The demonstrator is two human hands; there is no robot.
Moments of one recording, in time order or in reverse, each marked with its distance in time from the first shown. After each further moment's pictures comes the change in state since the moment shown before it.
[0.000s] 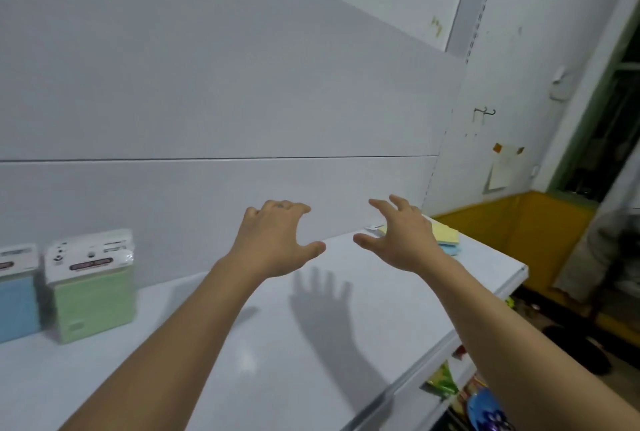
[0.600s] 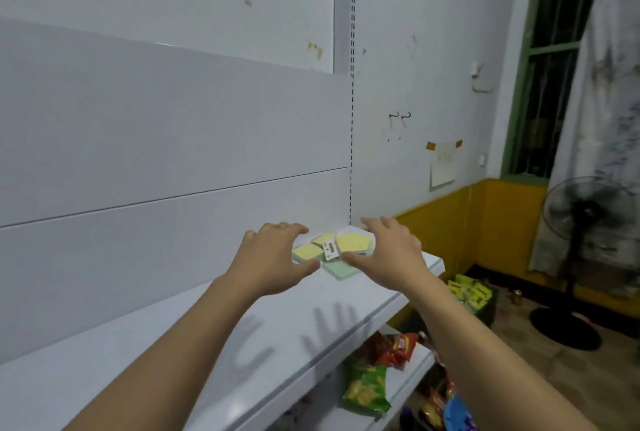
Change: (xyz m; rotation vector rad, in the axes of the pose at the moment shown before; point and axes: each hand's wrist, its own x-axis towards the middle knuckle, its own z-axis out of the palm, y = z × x) left_hand 0.054 0.228 0.060 0.087 -0.053 0.145; right_hand -0.029 0.216 -0.065 0.115 0.095 0.126
